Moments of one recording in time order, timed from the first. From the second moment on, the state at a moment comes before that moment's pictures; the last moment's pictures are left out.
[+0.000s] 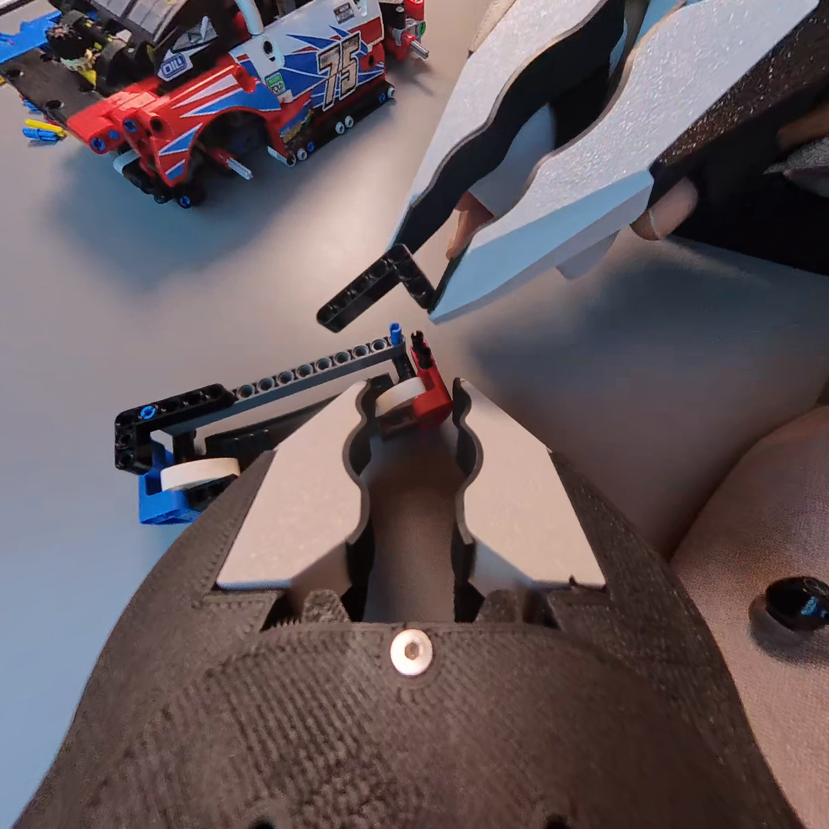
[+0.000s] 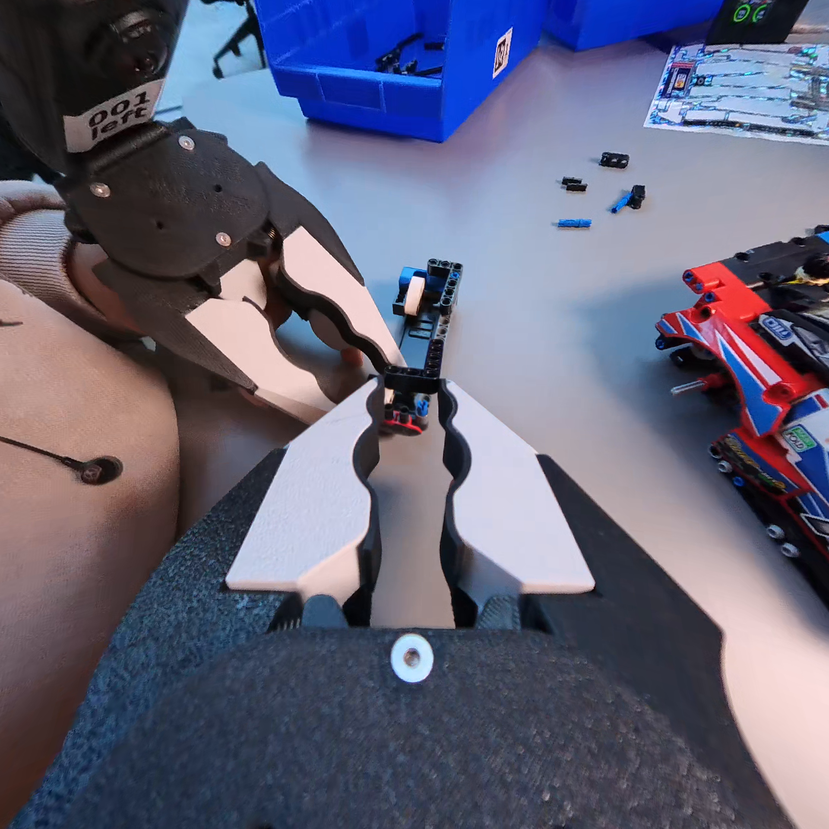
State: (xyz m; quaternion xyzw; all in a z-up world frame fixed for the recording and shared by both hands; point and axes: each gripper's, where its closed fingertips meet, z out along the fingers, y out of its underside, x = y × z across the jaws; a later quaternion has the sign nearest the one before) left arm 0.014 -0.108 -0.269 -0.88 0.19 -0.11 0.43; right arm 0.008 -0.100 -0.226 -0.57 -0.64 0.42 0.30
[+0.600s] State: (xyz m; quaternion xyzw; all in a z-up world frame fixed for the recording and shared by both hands) left arm 0.023 -0.125 -0.272 -0.87 0.28 -0.15 0.39; right arm 0.025 -0.126 -0.255 -0.57 -0.71 0.33 0.25
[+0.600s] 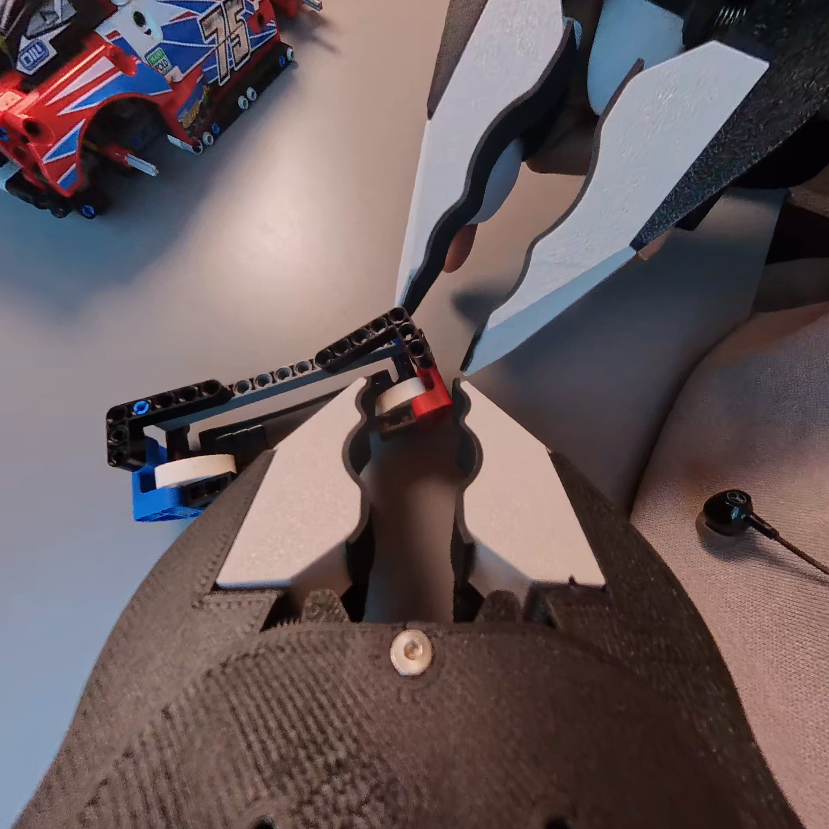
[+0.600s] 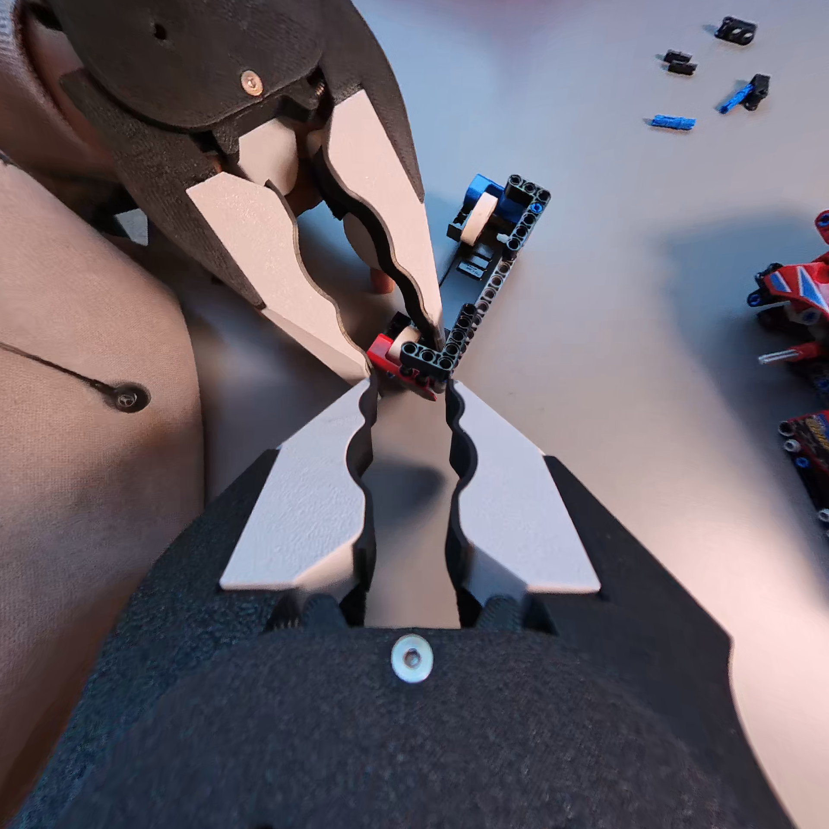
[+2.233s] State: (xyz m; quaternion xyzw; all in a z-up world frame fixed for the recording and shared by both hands) left arm 0.013 -0.124 -0.272 -0.73 0.54 -0.19 0.36; right arm 0.021 -0.120 -0.245 -0.35 -0.88 0.29 0.13
